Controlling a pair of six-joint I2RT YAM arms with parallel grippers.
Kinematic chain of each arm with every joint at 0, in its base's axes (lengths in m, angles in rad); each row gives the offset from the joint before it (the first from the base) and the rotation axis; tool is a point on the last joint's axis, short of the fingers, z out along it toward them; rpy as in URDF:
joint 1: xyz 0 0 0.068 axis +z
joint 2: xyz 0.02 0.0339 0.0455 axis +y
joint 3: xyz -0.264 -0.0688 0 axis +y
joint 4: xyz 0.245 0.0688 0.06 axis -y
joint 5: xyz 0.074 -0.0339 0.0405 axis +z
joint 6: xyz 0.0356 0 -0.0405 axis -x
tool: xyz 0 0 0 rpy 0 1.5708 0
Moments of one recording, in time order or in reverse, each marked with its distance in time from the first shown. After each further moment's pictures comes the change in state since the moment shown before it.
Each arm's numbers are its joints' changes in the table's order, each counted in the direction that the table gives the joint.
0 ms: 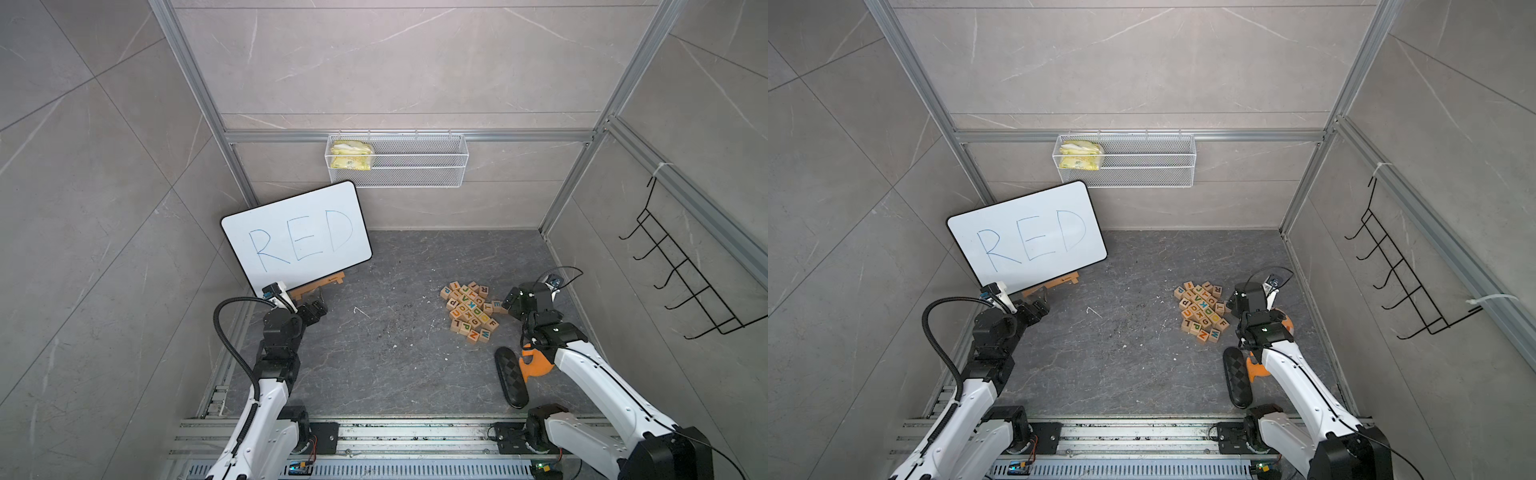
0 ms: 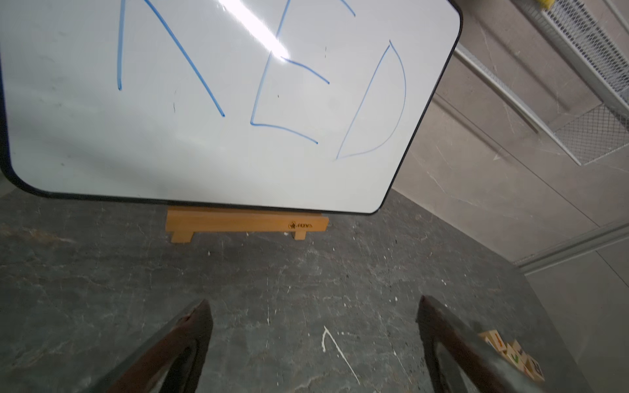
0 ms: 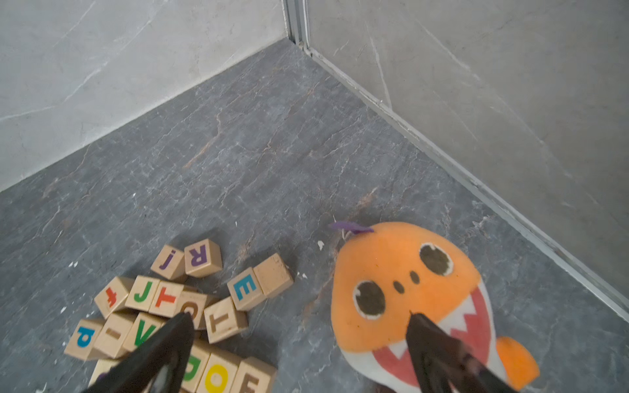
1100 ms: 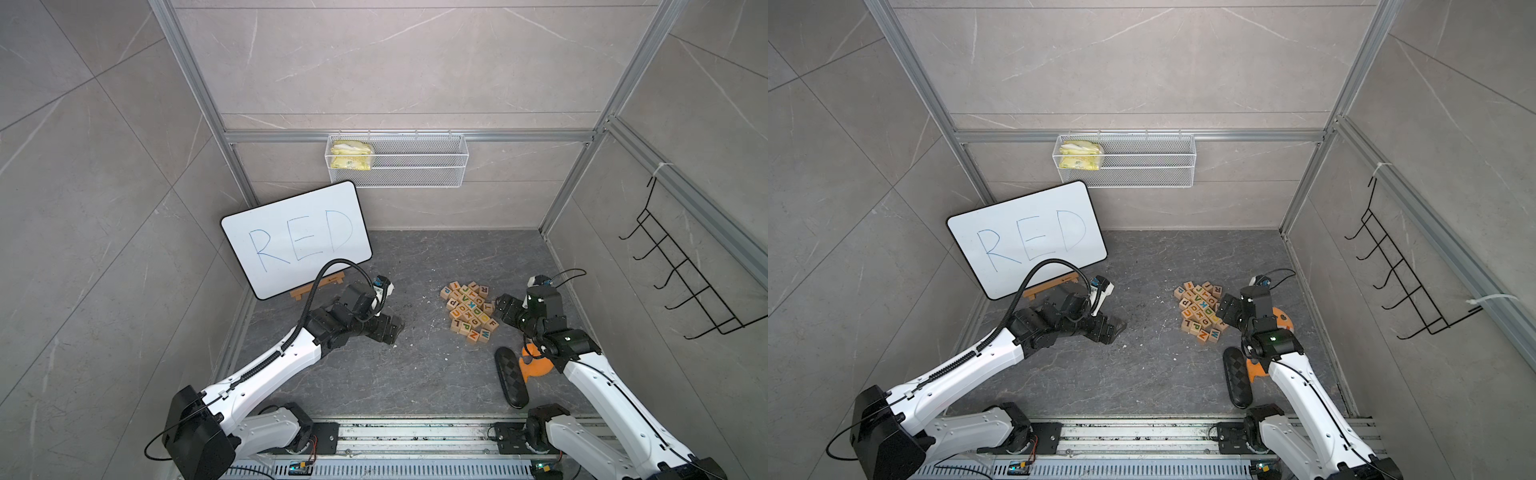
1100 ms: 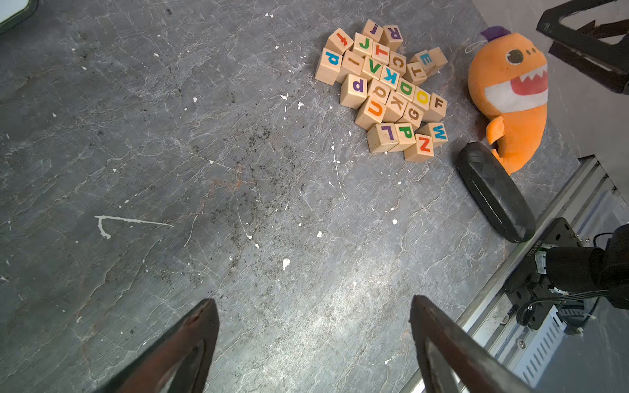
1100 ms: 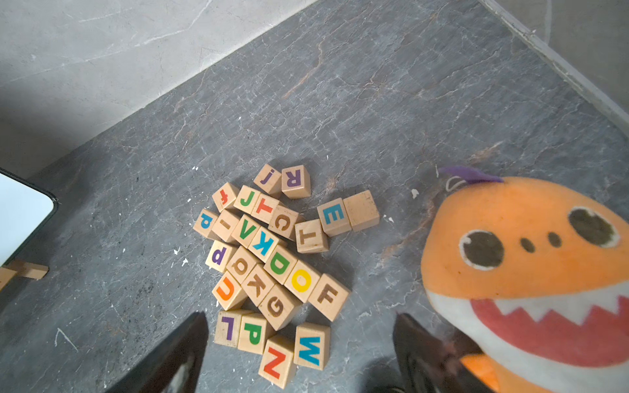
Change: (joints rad) left arm -0.718 0.395 -0.554 -0.670 -0.038 -0.266; right arm 0.000 -0.095 -0.002 -0.068 0.362 0.050
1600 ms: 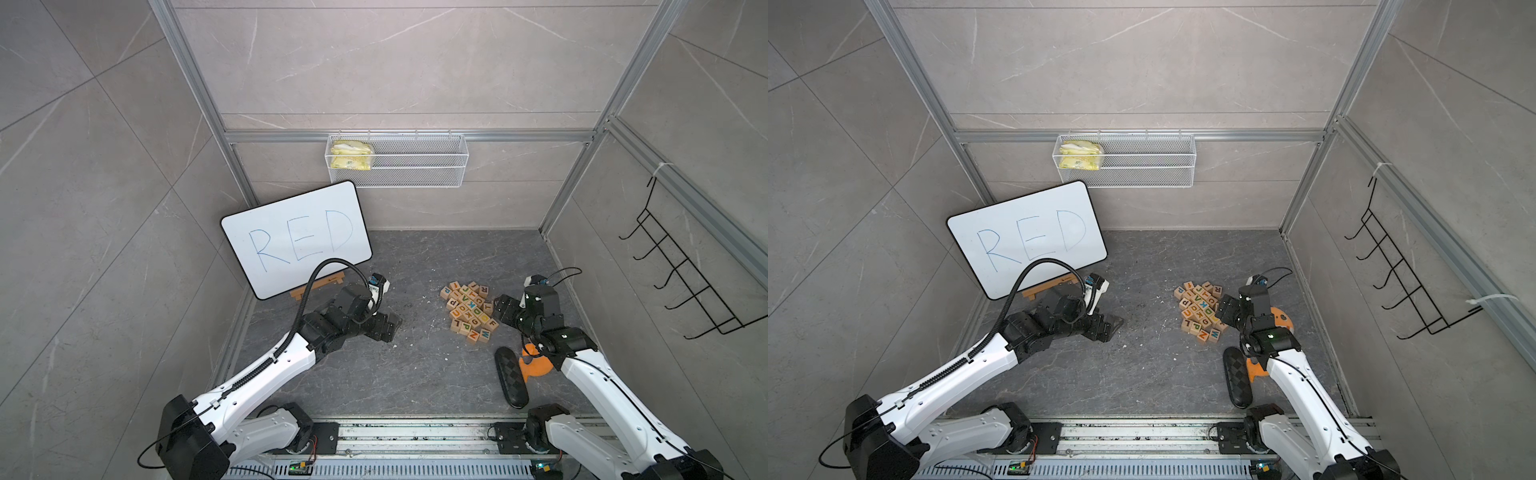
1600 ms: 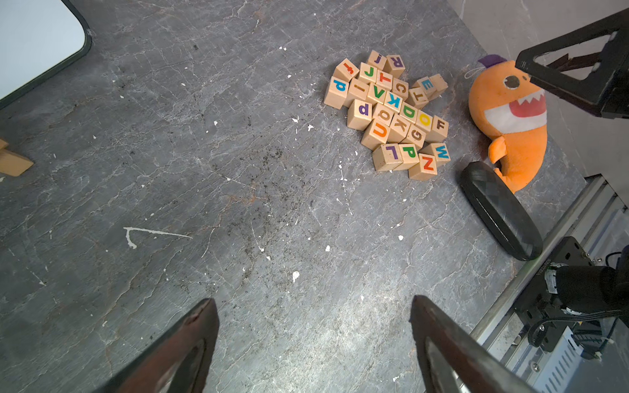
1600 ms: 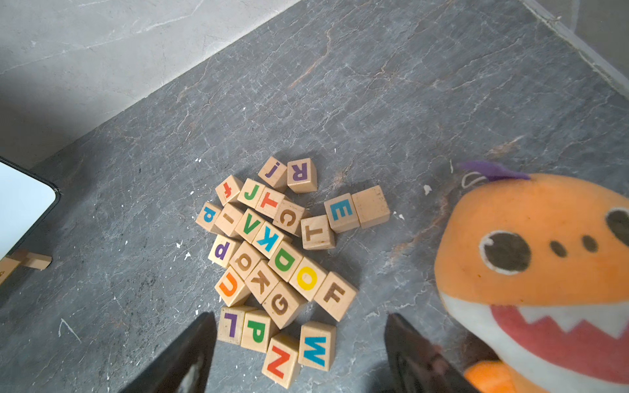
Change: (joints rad) left arm 0.000 -0.048 0.024 0.034 0.049 -0.002; right arm 0.000 0.032 0.002 0.020 0.035 0.005
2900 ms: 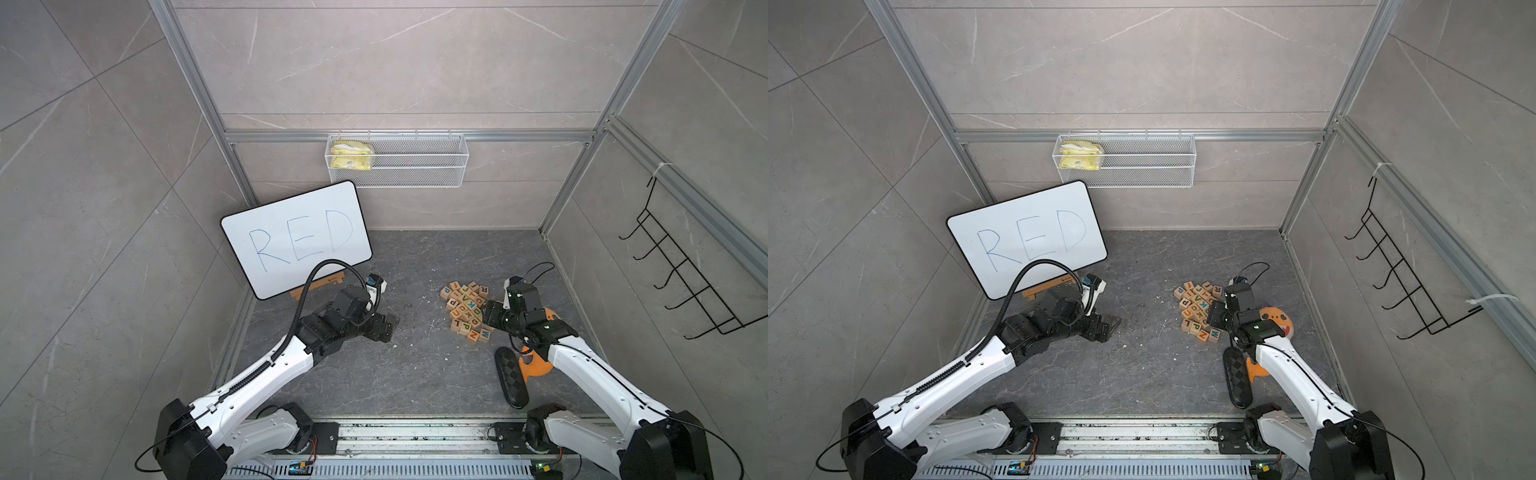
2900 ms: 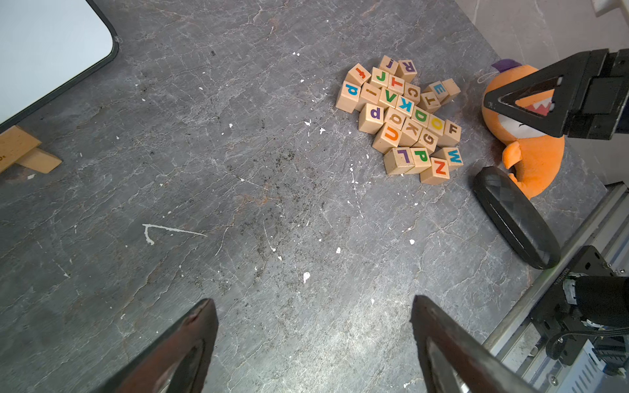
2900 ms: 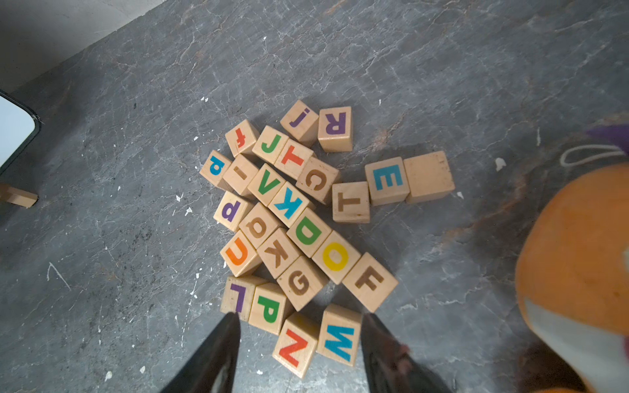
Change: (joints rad) left arm 0.000 -0.024 0.017 0.003 0.046 0.000; right arm 0.071 0.140 0.003 0.040 0.056 0.034
